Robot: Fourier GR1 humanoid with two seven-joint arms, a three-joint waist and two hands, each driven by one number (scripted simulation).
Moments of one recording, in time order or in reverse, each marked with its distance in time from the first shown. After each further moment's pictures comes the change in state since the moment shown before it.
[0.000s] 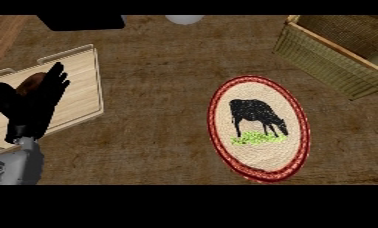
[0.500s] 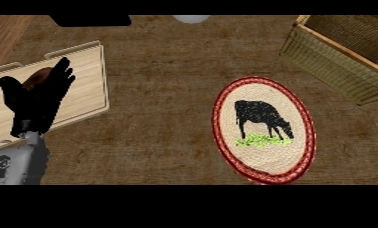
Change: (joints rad) left arm -0.032 -0.007 -0.021 -0.002 -0.004 0.000 0.018; right arm -0.381 0.102 0.182 0.450 0.317 -0.317 -0.047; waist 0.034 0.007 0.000
